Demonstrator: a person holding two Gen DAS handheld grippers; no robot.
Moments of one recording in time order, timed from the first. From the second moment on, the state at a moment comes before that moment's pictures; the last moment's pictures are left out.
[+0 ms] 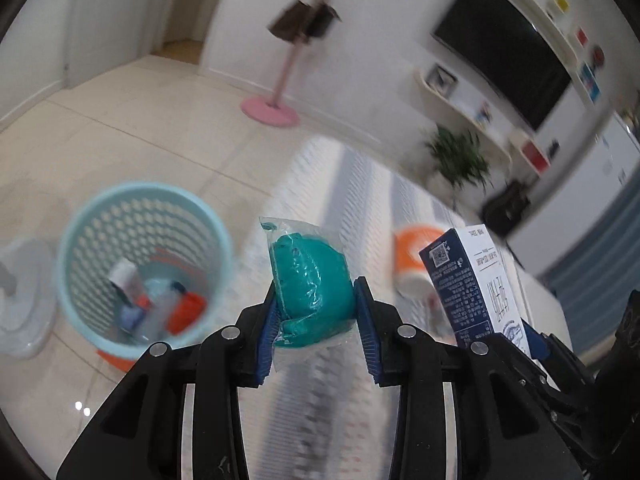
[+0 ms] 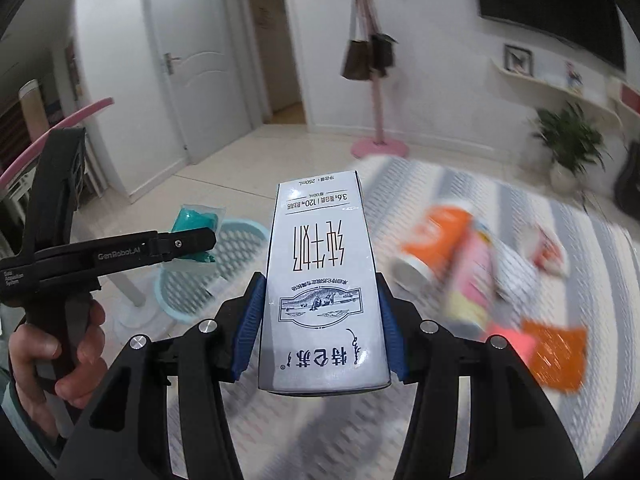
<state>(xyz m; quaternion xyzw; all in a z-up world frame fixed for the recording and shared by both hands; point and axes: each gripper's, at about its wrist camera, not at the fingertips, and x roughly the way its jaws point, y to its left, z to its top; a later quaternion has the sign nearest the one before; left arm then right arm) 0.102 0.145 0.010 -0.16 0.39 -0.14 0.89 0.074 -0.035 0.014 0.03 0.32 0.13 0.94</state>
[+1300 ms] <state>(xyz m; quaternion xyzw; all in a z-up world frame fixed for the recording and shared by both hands) 0.142 0.334 -0.080 -0.34 0.42 0.01 0.84 0.209 0.121 -0.074 0.08 0.43 0.16 0.88</state>
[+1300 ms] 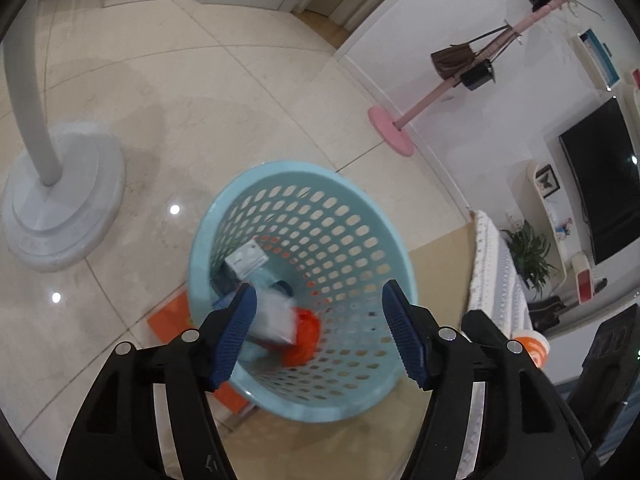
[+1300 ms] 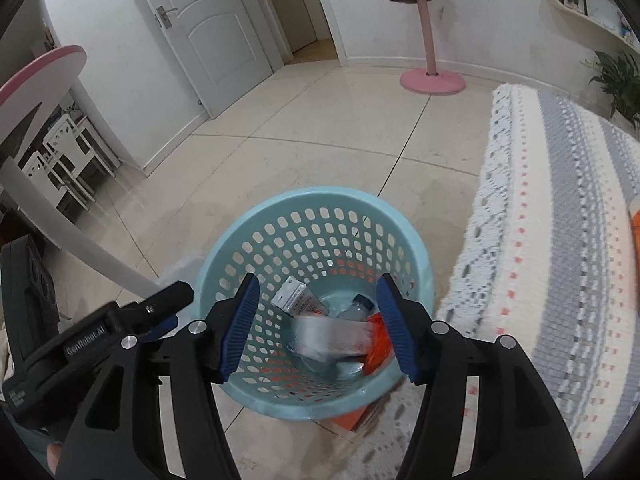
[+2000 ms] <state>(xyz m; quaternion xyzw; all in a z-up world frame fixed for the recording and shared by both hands) 0.142 0.085 0.041 -0.20 0.36 -0.26 0.87 0.099 -0.131 0.026 0.09 0.31 0.02 0.95</state>
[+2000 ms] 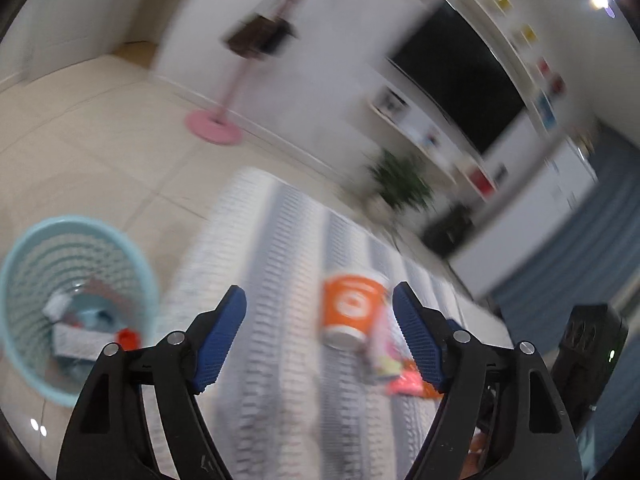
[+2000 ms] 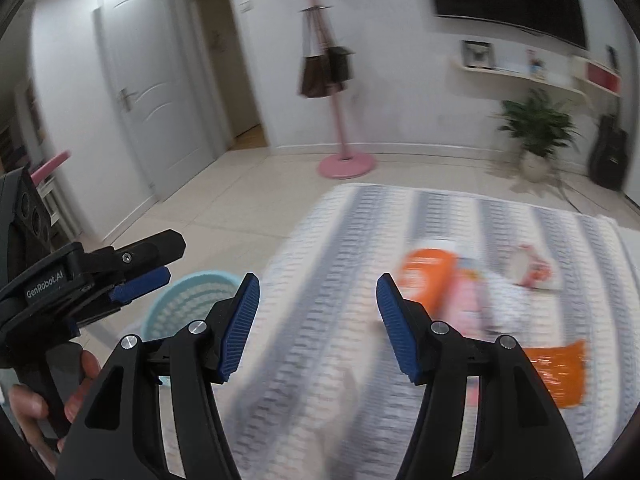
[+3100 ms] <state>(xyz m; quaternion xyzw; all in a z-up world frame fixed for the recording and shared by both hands) 0.205 -0.003 -0.078 -0.17 0.48 -0.25 0.83 0.148 -0.220 -0.085 0.16 0.43 0.00 0.89</state>
